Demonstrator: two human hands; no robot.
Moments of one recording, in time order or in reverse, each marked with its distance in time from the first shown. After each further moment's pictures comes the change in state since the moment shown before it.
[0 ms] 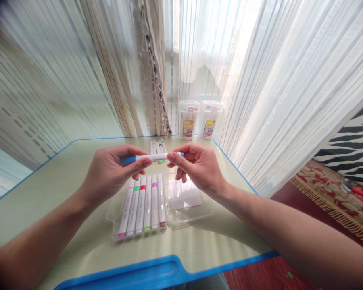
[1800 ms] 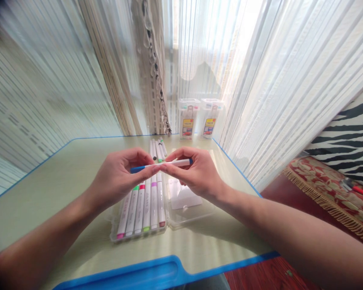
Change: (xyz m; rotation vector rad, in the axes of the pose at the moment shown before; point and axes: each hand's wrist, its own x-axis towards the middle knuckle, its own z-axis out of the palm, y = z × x) left_hand -0.003 -0.004 0.008 0.041 -0.156 -0.012; right_hand -0.008 -0.007 0.006 -0.081 -0.040 0.091
